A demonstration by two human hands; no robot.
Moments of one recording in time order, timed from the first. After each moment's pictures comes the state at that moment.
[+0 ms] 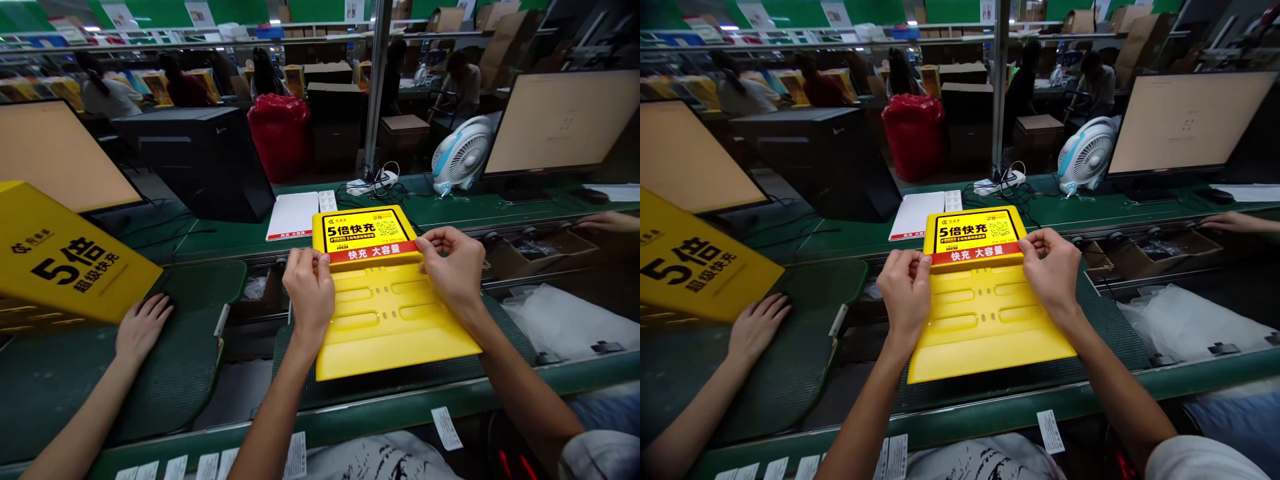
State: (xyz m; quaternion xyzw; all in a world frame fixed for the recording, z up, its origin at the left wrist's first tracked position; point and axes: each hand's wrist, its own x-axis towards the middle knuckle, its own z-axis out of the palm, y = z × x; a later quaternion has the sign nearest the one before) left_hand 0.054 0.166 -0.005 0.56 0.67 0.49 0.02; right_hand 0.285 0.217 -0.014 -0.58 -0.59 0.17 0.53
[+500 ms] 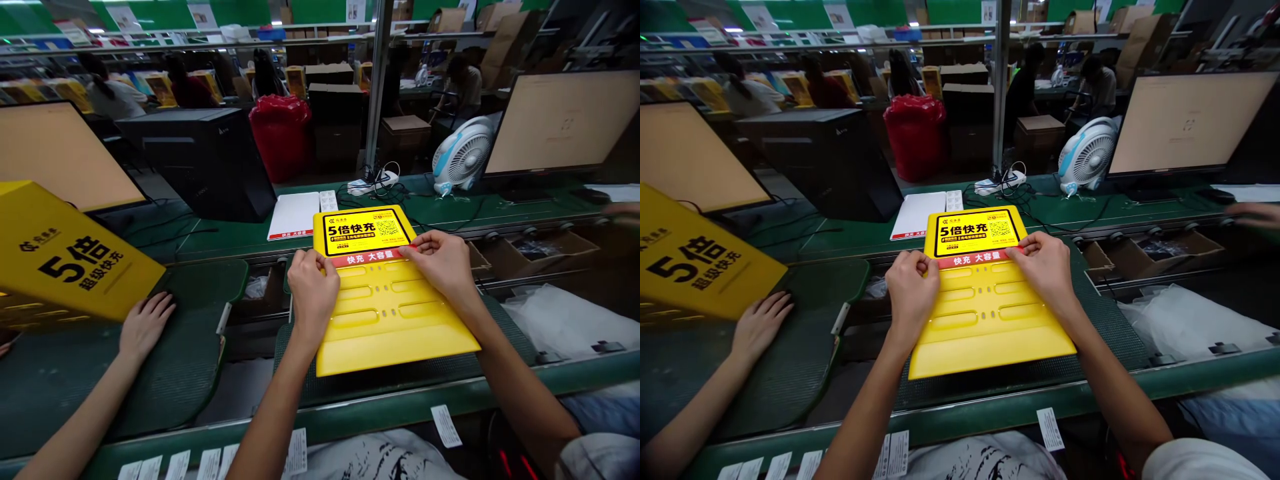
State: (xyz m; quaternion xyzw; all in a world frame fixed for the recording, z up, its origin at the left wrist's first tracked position) left_hand 0.053 0.173 -0.009 0.57 0.71 0.41 0.01; right_hand 0.288 0.229 -0.016 -0.63 -0.59 0.25 0.45
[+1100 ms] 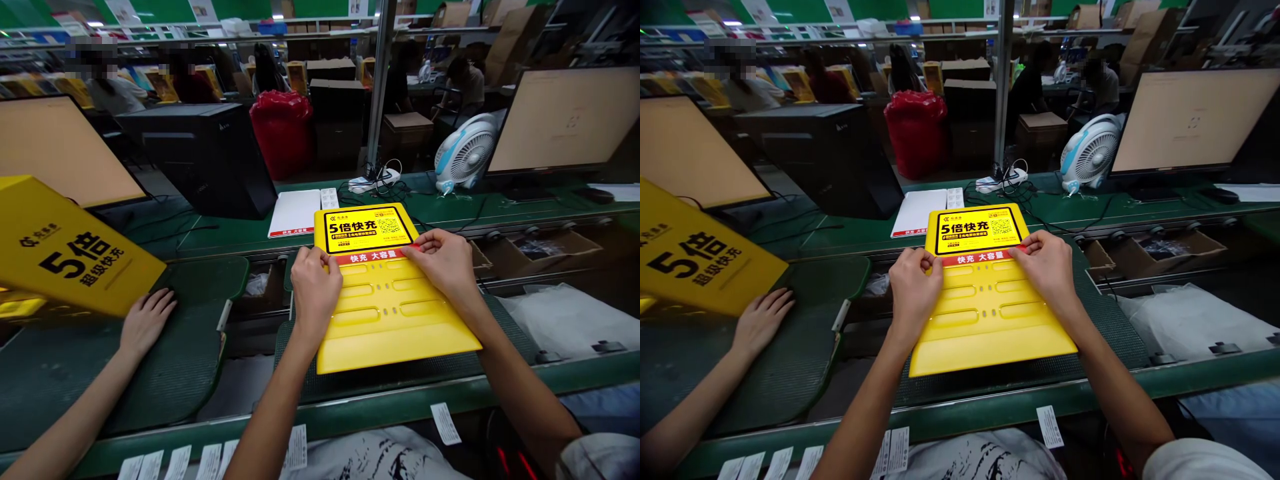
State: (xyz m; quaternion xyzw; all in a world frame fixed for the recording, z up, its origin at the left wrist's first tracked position) left_hand 0.055 0.173 -0.010 0.58 0.71 0.41 0.02; right_hand 0.290 0.228 -0.017 -0.63 -0.60 0.23 0.44
